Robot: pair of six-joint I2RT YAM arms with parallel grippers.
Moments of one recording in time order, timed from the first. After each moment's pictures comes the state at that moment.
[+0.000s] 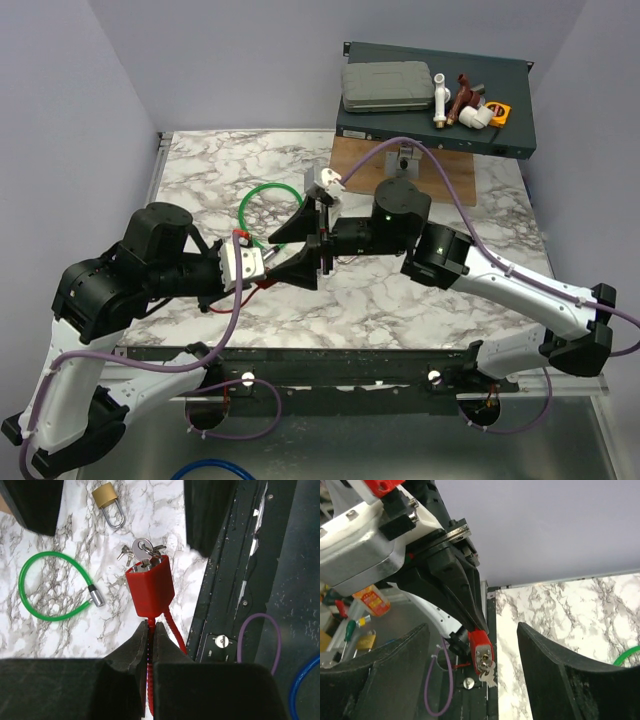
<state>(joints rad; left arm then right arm) -0.63 0.90 1.60 -1.45 0.47 0.60 1.13 1.33 1.40 -0.01 -0.44 0.20</state>
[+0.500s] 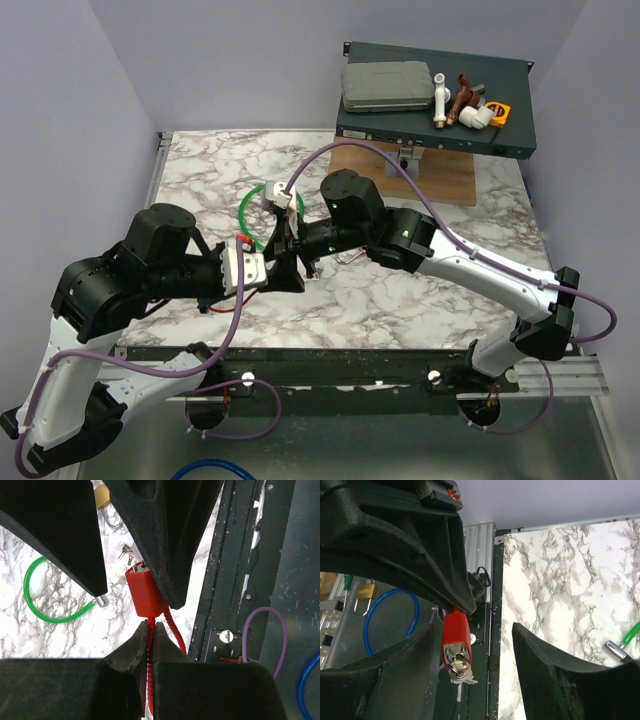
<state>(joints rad) -0.68 0.91 1.61 -1.46 0.43 0.62 1.13 1.54 1.64 -0.40 -0.55 0.05</state>
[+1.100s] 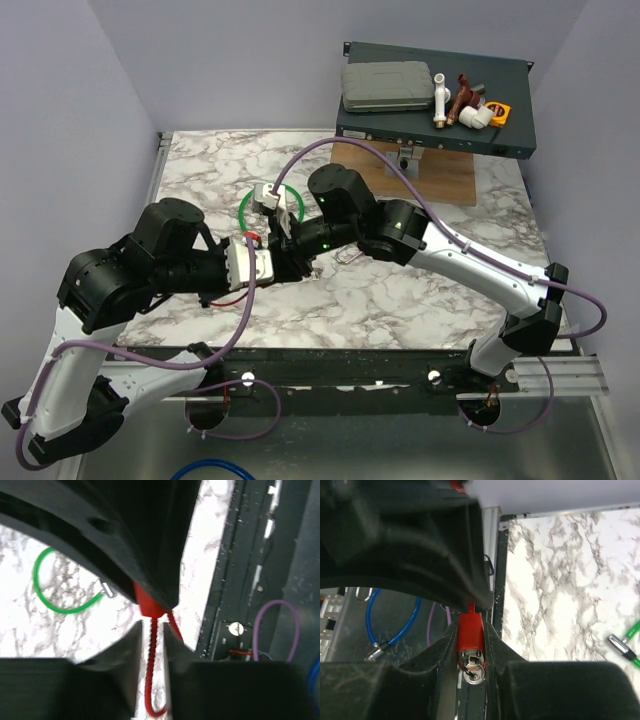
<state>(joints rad) -0.70 0.95 1.65 -1.50 0.37 0.63 1.13 1.62 1.78 -0.57 -0.59 -0.01</state>
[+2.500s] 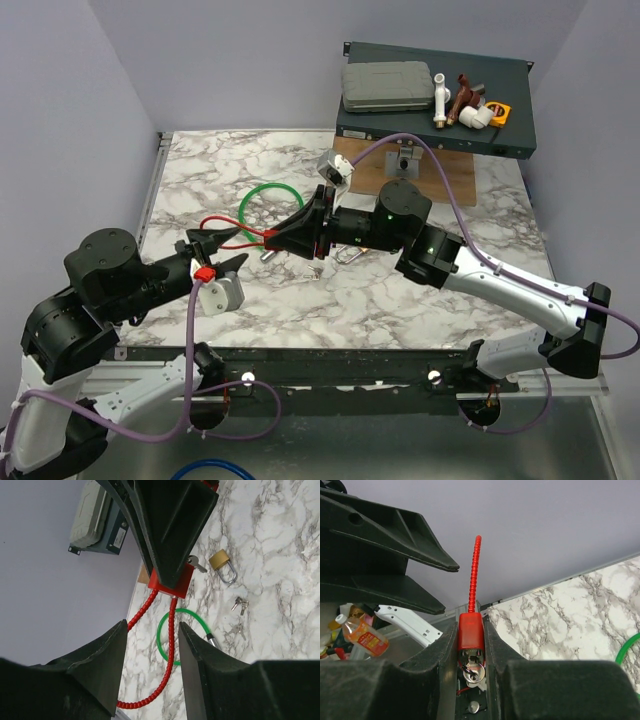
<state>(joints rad) -0.75 0.72 1.51 -1.04 0.26 0.86 1.06 1.35 1.33 0.13 -0.35 0.35</state>
